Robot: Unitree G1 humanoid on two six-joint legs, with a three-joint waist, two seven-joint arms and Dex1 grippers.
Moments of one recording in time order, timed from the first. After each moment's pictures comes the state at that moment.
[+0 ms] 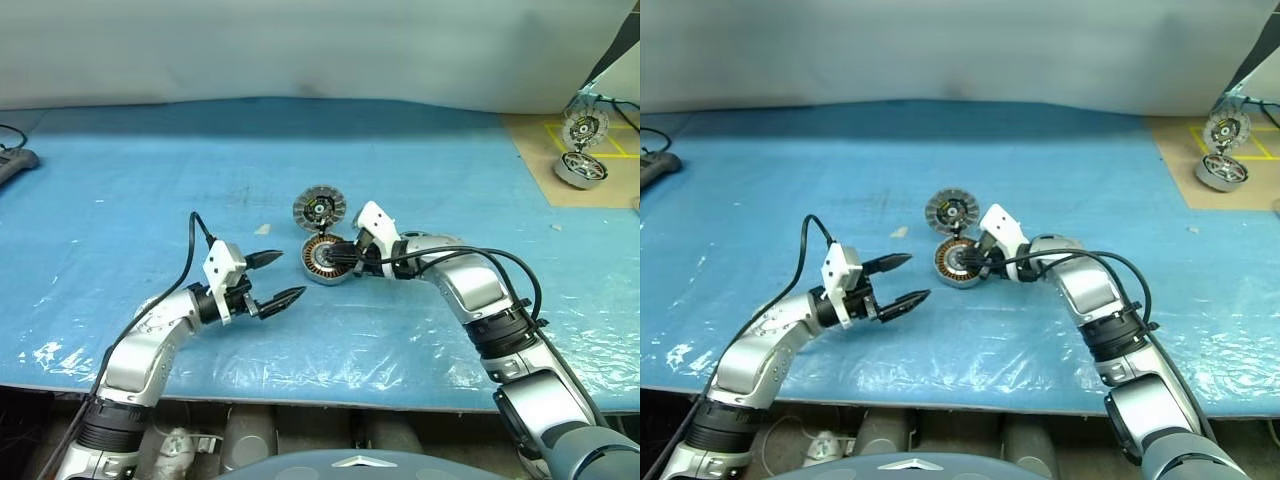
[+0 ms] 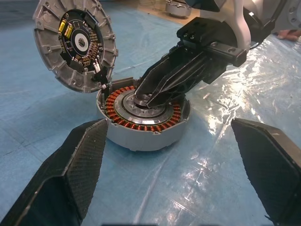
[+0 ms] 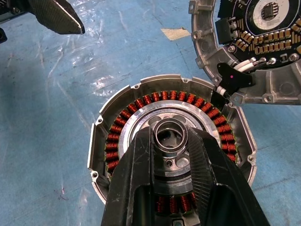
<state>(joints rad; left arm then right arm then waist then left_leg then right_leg) -0.08 0.44 -0.05 -0.19 -0.42 0.24 -0.91 -0.55 -0.42 0.29 0.04 0.18 0.63 0.87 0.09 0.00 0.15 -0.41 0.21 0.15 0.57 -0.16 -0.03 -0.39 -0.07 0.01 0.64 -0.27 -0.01</state>
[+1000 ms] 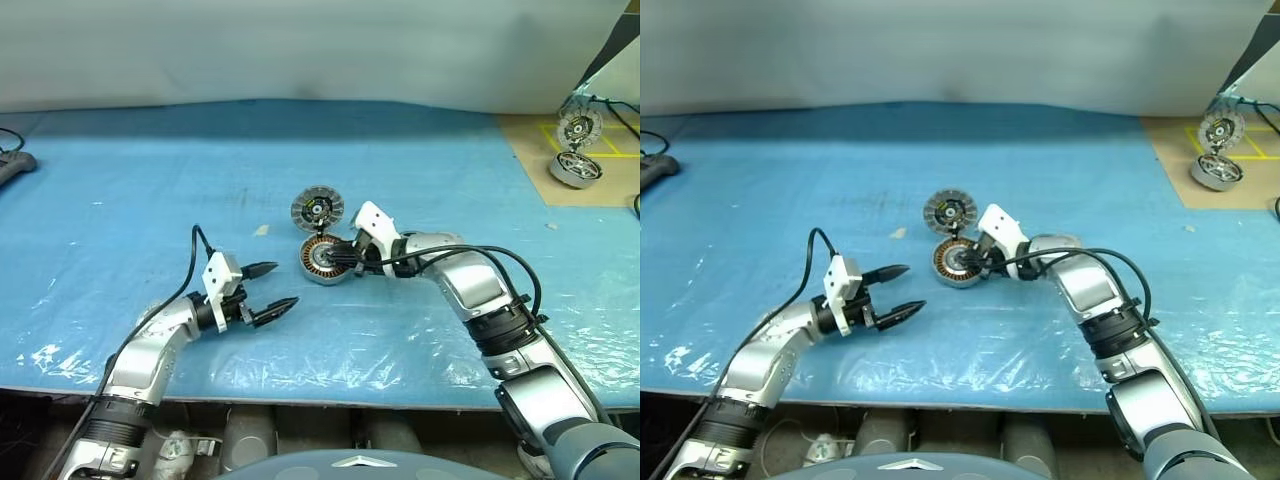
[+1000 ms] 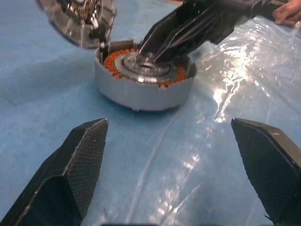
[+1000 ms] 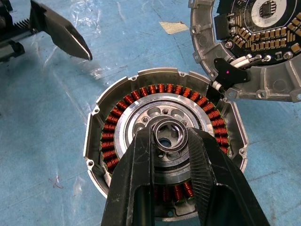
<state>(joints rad) -0.09 0.43 -0.06 0.11 -0.38 0.03 -1.02 -0.57 -0.44 0.32 0.05 0.16 0.62 0.88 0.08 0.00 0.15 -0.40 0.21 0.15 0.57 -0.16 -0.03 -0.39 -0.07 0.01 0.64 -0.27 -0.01</state>
